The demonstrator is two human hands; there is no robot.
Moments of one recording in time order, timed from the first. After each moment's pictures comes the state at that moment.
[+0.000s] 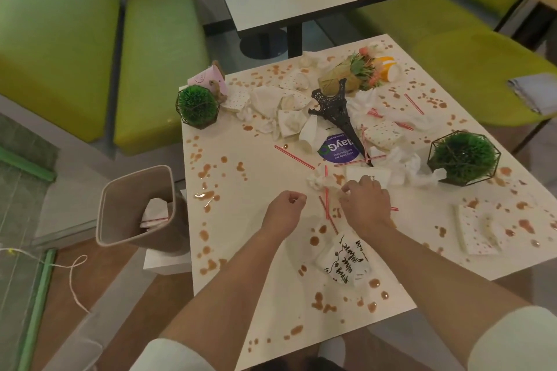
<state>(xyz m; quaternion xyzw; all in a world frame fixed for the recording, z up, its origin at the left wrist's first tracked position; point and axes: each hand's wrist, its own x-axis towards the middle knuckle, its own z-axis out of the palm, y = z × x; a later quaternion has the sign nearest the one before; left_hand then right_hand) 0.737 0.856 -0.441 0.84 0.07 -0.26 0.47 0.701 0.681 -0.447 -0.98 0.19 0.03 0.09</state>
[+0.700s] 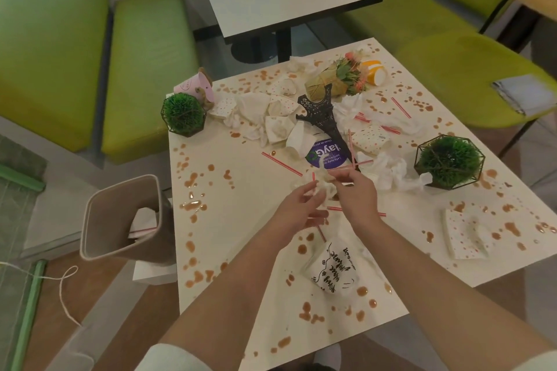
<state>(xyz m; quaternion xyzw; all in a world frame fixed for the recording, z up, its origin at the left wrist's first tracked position) 0.736 0.810 -0.417 0.66 0.04 -0.37 0.66 0.714 0.678 -0.413 -0.72 0.30 -0.09 0.62</state>
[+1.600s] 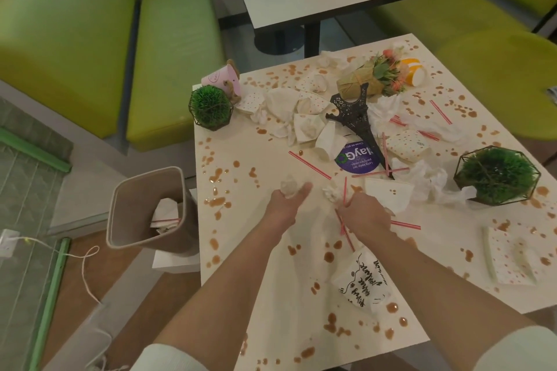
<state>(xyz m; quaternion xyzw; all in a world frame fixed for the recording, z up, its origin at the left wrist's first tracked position) 0.772 0.873 -0.423 0.73 0.19 -0.30 0.58 0.736 0.707 -0.444 -0.92 0.29 0.16 0.23</state>
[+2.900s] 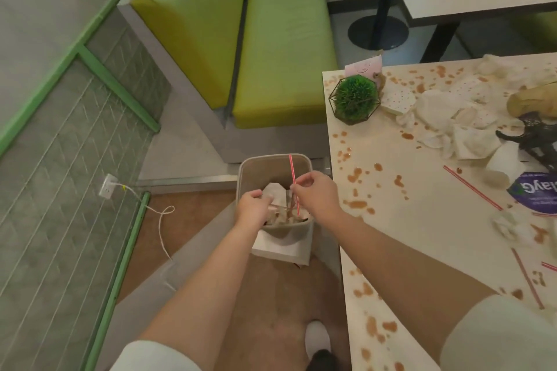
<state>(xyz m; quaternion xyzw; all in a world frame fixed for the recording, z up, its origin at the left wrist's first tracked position) 0.819 1.221 -0.448 0.77 0.37 -0.13 0.51 0.839 1.080 -0.434 -0.82 0.14 0.13 0.54</state>
